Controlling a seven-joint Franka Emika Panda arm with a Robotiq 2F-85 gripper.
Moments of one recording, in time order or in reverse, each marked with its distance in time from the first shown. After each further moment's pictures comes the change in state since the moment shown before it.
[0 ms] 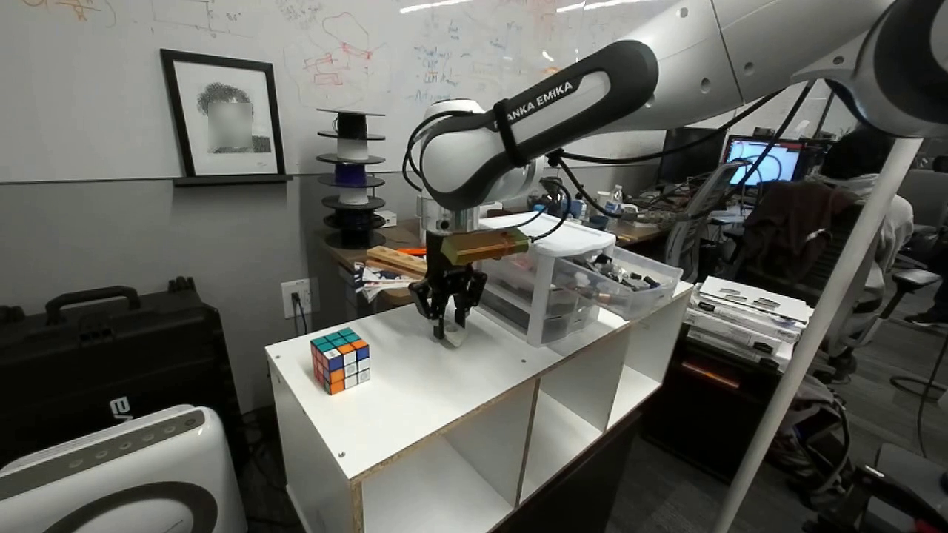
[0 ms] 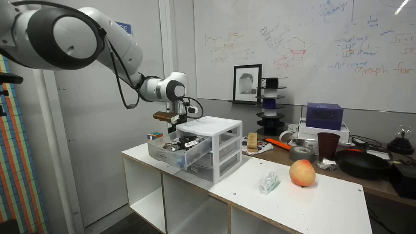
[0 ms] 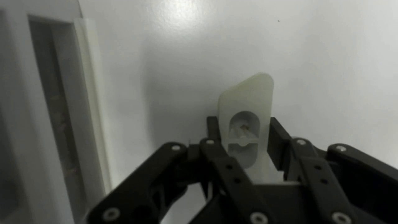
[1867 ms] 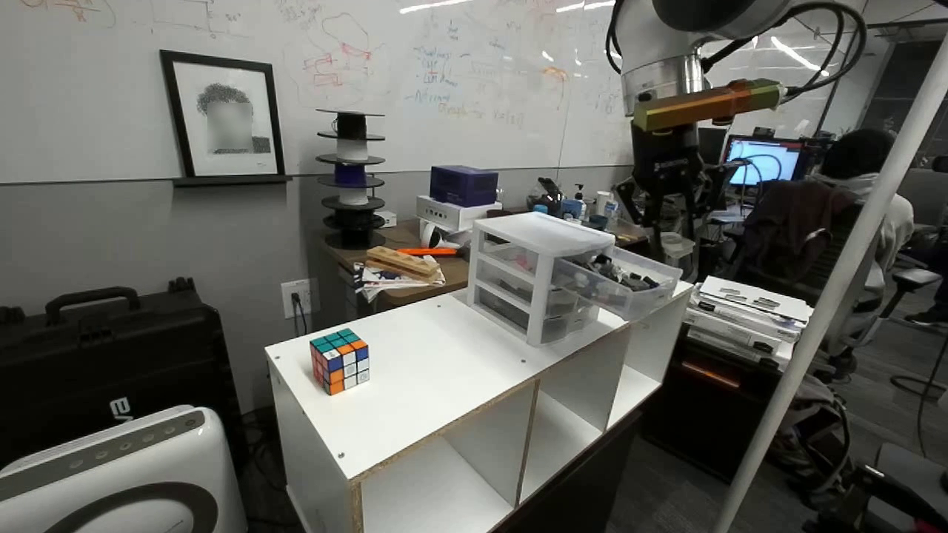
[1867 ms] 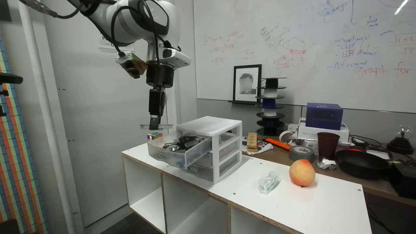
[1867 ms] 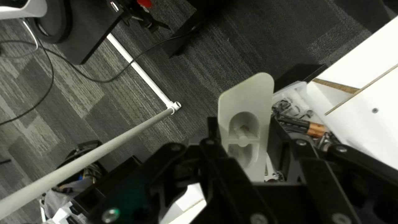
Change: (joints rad) arm -0.140 -0.904 -0.081 -0.908 -0.060 -0.209 0.529
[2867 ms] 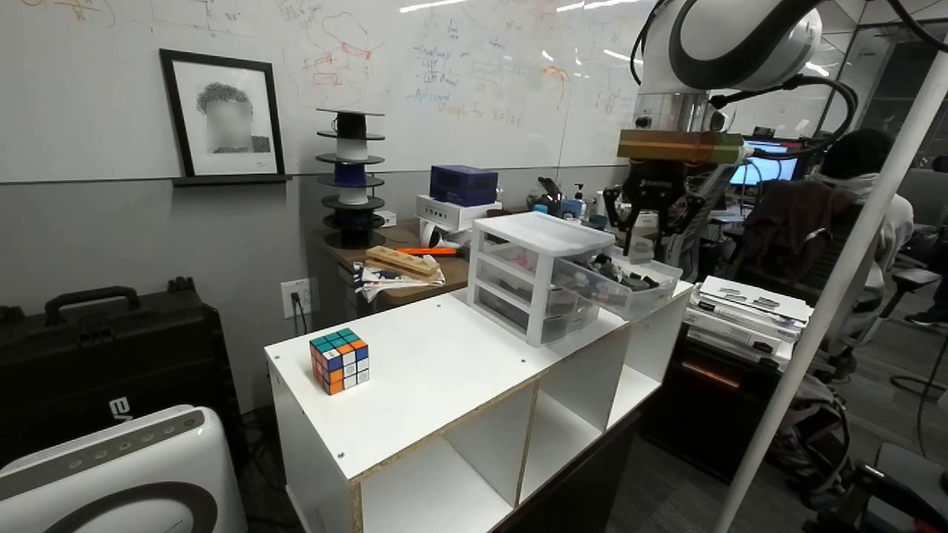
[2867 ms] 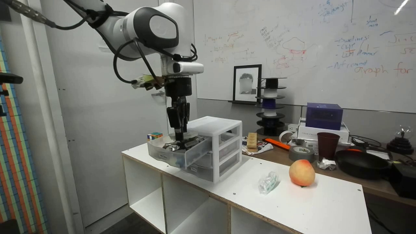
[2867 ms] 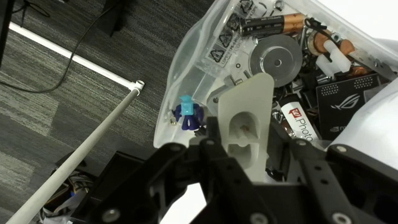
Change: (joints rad) arm -0.079 0.017 -0.020 -0.106 0.030 0.393 0.195
